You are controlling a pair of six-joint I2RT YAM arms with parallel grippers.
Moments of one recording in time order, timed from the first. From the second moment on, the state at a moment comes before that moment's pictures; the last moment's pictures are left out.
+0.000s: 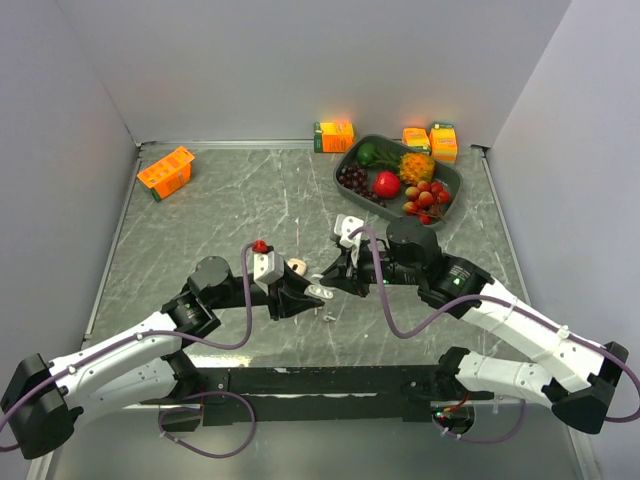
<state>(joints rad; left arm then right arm) -0.85 0.87 0.50 0.43 0.62 -0.16 0.88 0.99 1.02 -0.40 -0.42 -0.12</state>
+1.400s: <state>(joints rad) -0.84 0.44 0.33 0.35 0.08 -0.31 0.72 1.49 1.01 -0.50 0.03 0.37</state>
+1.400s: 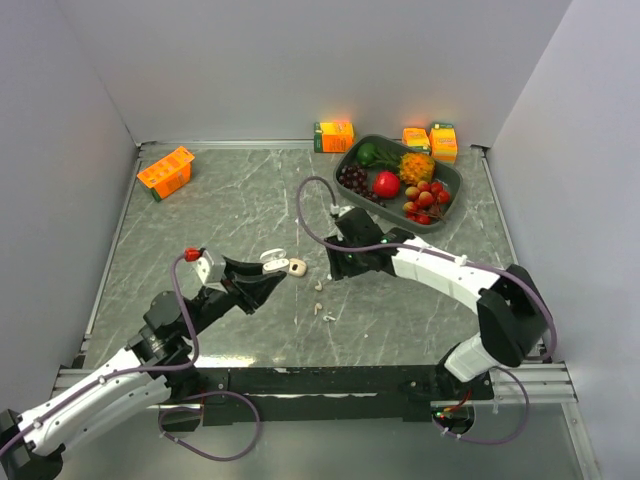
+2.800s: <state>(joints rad) -0.90 0.36 0.33 0.28 0.07 -0.28 0.75 1.91 1.28 -0.59 0.04 0.25</state>
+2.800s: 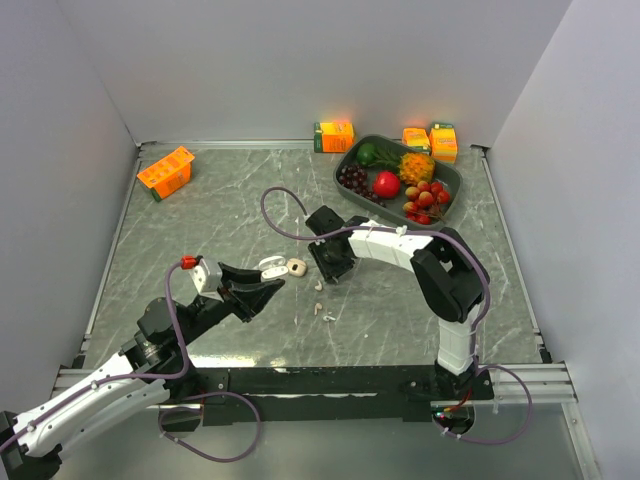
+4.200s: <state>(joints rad) -0.92 0.35 0.33 0.28 0.04 -0.28 0.71 1.82 1.24 -0.54 0.02 0.39</state>
